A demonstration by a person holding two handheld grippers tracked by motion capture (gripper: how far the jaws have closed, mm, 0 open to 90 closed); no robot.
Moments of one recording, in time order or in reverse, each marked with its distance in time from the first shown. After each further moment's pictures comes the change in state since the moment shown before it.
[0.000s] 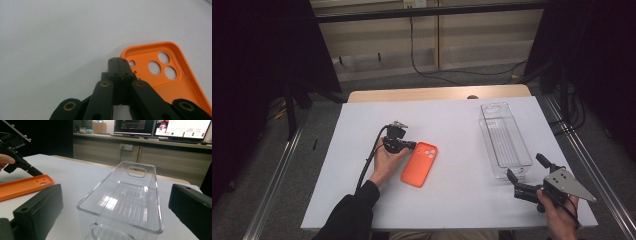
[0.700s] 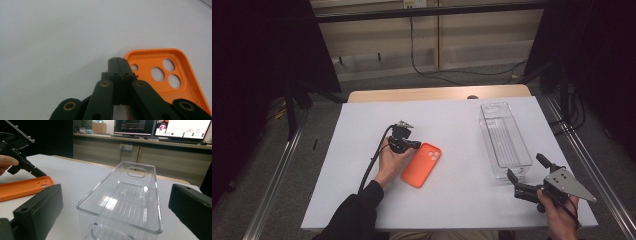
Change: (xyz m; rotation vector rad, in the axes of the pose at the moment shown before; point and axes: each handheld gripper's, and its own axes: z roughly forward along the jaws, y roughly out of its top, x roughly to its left) left arm -0.011 0.004 0.008 -0.012 -0.003 0.027; right arm -0.001 0.000 0.000 0.002 -0.002 0.001
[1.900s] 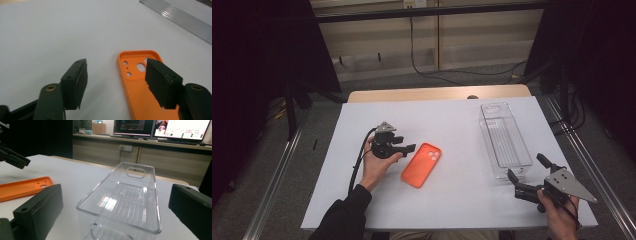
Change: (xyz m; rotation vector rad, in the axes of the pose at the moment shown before) left arm 0.003 -0.020 -0.058 -0.172 -0.022 0.042; right arm 0.000 0.001 -0.001 -0.006 -0.005 -0.005
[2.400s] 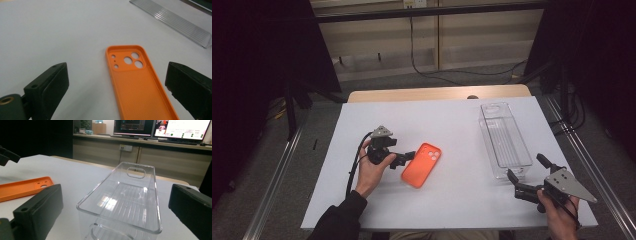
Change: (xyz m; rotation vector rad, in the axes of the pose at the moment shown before) left arm -0.009 -0.009 -0.019 0.003 -0.051 0.002; right arm 0.000 0.000 0.000 0.002 0.001 0.000
